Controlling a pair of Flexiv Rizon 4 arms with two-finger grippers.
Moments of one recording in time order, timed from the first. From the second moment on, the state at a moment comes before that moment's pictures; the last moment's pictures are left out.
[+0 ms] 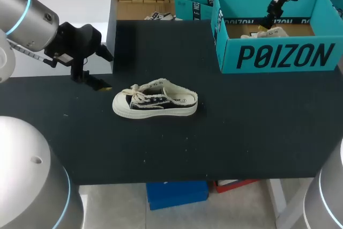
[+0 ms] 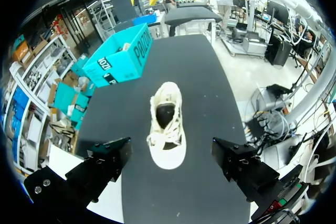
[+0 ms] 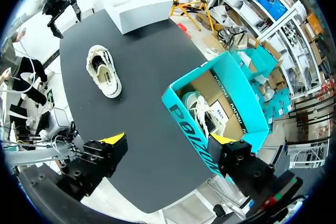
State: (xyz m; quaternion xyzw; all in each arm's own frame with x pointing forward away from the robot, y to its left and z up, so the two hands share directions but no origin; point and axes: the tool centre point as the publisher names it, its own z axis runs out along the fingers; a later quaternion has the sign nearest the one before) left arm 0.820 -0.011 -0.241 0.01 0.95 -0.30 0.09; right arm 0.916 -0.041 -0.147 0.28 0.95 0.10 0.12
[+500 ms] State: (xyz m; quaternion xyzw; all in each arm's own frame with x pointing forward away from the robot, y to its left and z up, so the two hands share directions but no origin) left arm 0.820 -0.011 -0.241 0.01 0.95 -0.30 0.09; right arm 0.868 -0.015 -0.230 0.15 0.98 0.14 0.07
